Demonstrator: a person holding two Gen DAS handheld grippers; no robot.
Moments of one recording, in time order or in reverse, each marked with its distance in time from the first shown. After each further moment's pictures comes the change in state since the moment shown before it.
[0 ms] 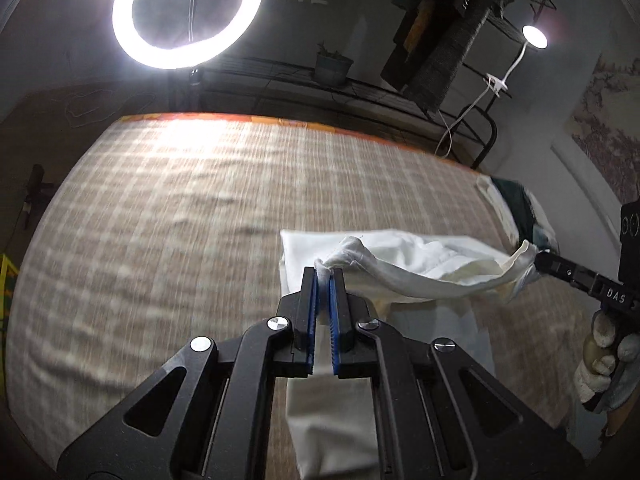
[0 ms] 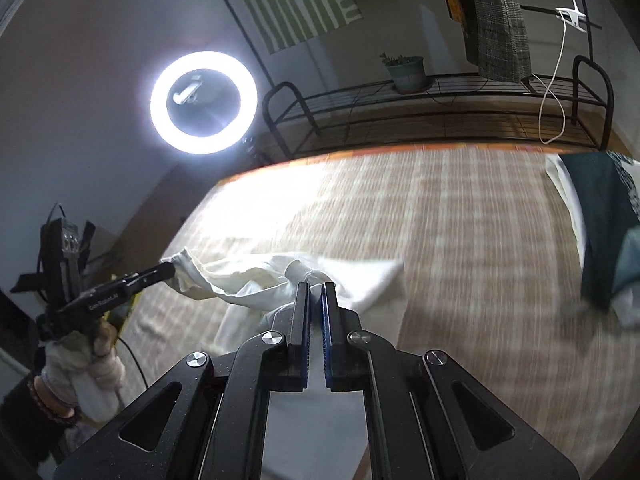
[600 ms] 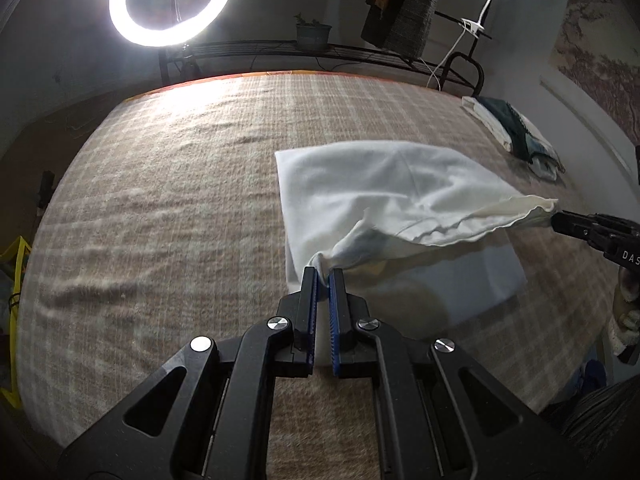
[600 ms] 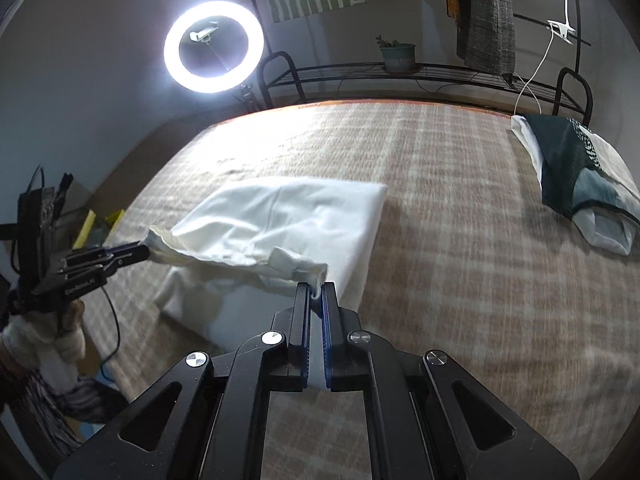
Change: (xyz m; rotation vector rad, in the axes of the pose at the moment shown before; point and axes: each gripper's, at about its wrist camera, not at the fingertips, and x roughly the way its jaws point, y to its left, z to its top) left arm -0.022 -0.015 -0.100 0.154 0.058 0.054; right arm -0.039 0.018 -0.102 -0.114 0.059 -0.125
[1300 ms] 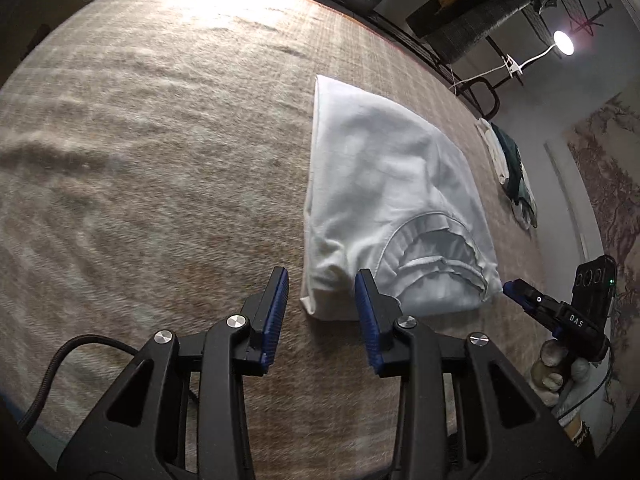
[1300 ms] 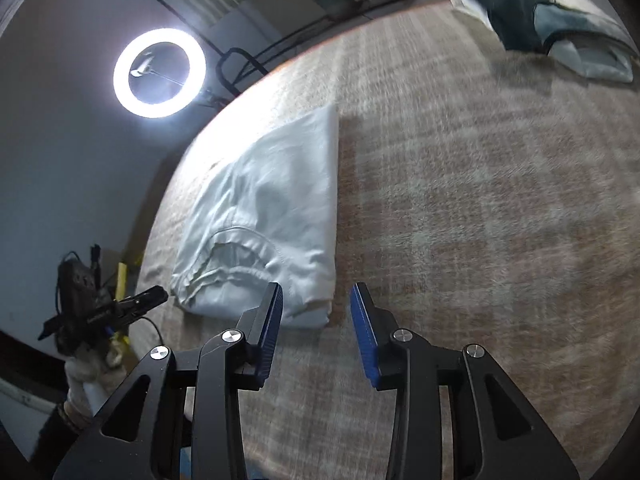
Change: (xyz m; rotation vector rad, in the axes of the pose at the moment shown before) left arm 0.031 0.052 -0.020 -0.391 0.187 -0.222; right arm 0.023 -0.058 -0.043 0.402 0.100 0.147
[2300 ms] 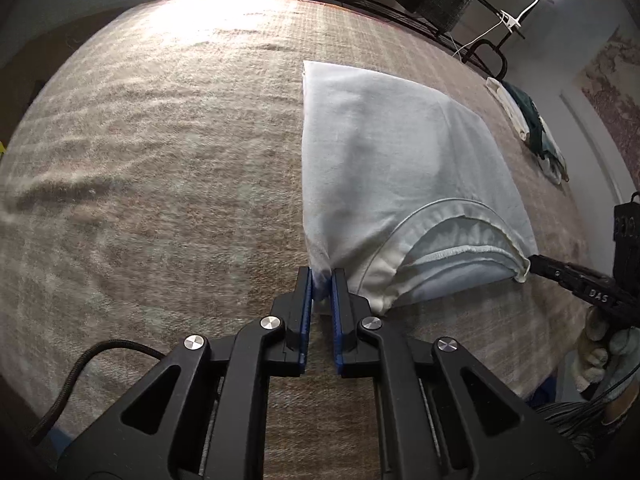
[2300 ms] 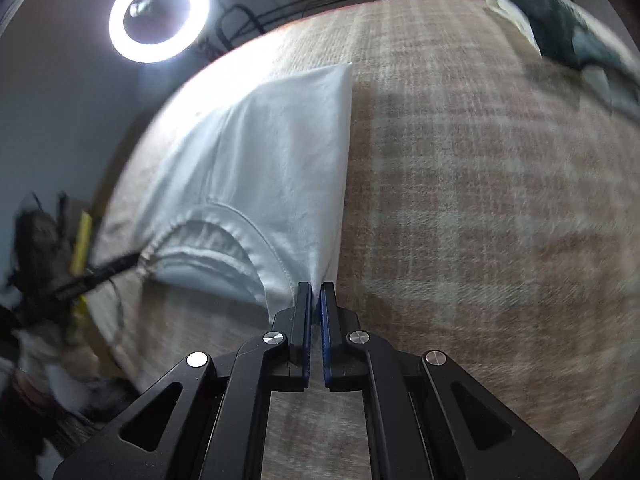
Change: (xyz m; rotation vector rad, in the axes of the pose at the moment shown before) left arm 0.008 -0.022 -0.011 0.181 -0.005 0.162; right arm 0.023 0.029 -0.013 -0.186 0.110 -0.150
